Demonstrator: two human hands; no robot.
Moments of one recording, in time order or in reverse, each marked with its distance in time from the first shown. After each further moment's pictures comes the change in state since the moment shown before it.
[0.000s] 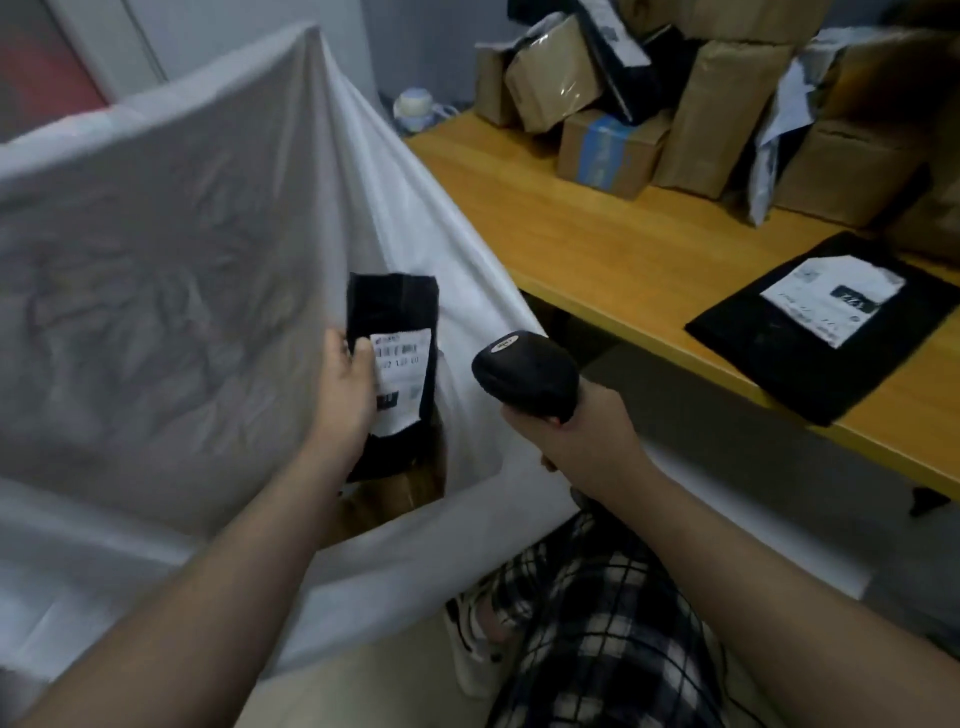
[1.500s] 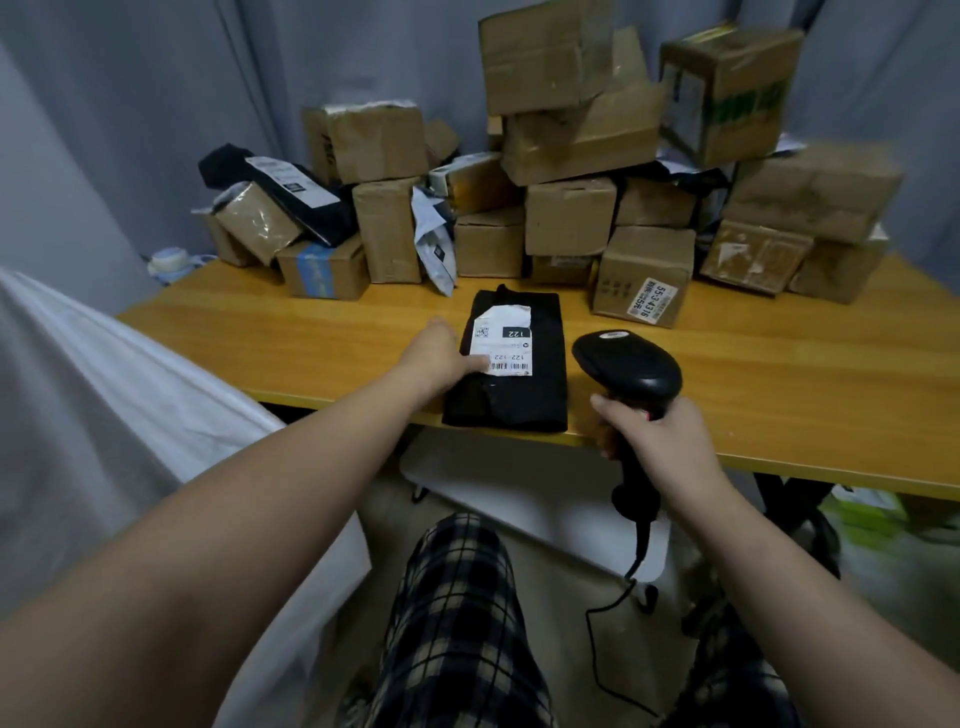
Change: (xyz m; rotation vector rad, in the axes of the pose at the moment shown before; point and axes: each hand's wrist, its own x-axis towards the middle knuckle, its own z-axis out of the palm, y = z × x) left_hand -0.089 0.164 0.282 0.730 -0.743 0.271; right_hand -0.129 0.063 -0.237 0.363 0.644 0.128
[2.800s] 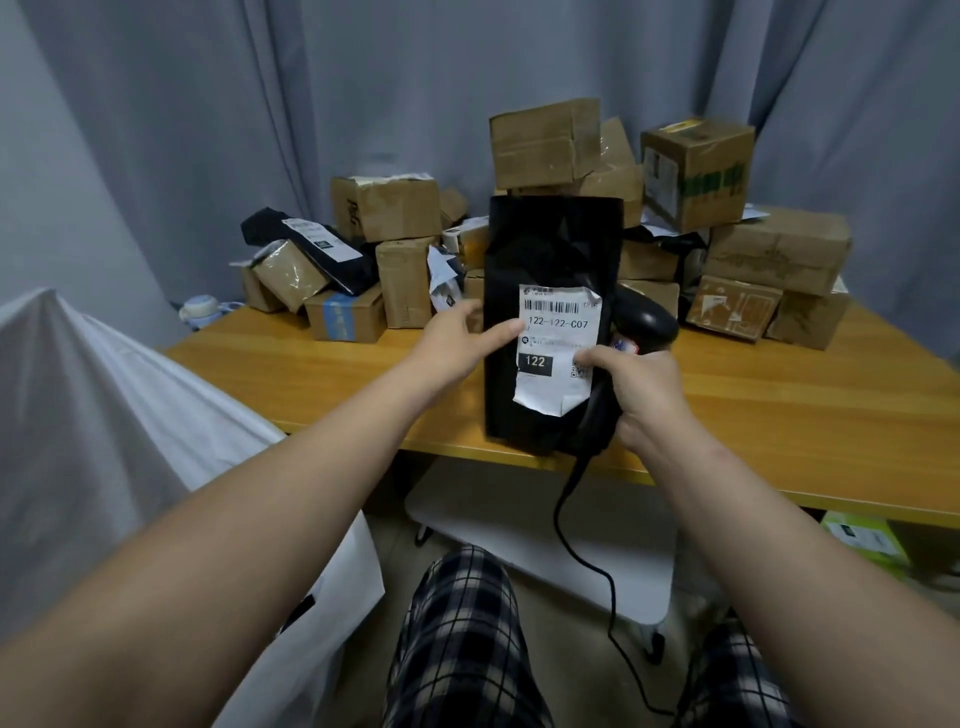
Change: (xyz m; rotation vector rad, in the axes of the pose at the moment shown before) left_hand -0.071 0.044 -0.057 -0.393 0.055 0.318; right_hand 0.021 -0.072 0.028 0.441 0.124 0.103
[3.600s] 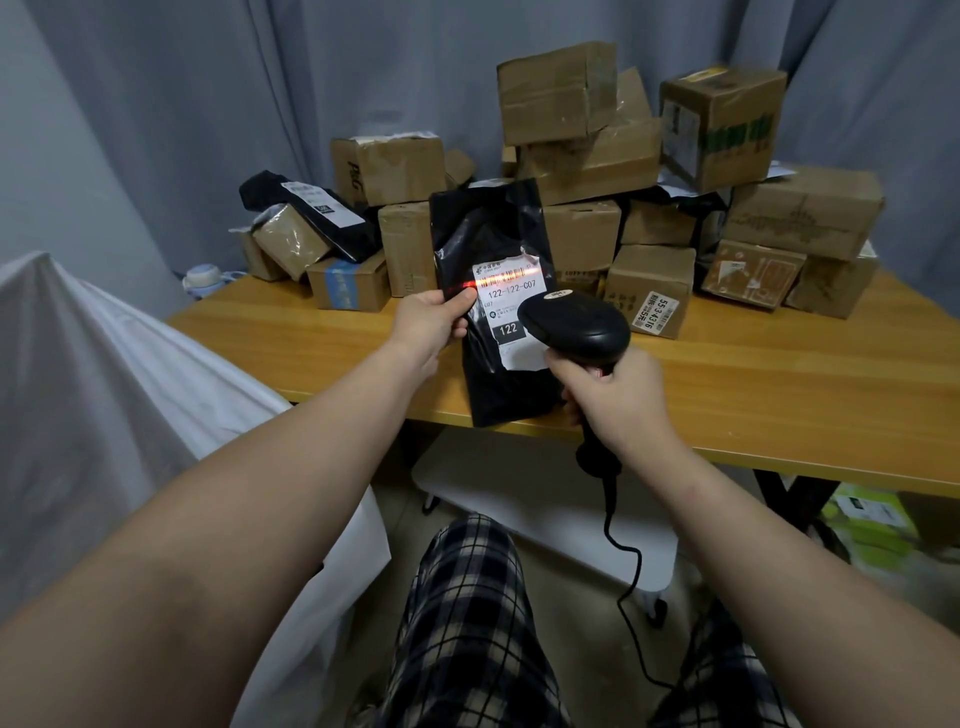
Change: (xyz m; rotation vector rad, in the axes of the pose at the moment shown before) left_hand 0.029 -0.048 0.004 -0.577 0.225 -0.245; right_hand -0.014 0.041 -0.009 -0.565 -0.173 -0.449
